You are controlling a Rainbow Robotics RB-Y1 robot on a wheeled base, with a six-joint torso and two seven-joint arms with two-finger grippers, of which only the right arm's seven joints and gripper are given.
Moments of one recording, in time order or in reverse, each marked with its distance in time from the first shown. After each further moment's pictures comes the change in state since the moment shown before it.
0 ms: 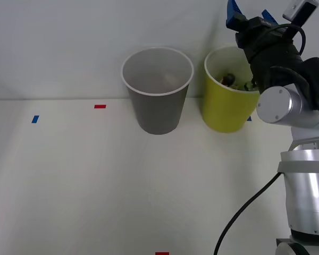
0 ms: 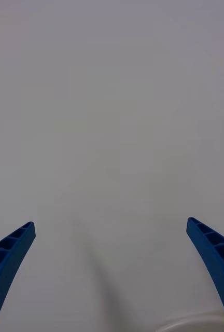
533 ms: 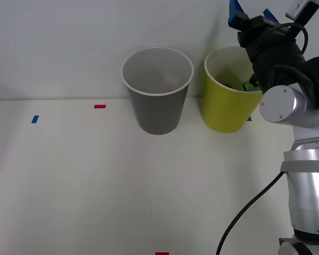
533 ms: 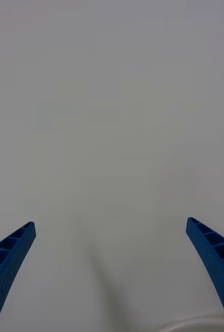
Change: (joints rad) arm 0.000 -0.015 -0.002 0.000 -0.031 0.000 0.017
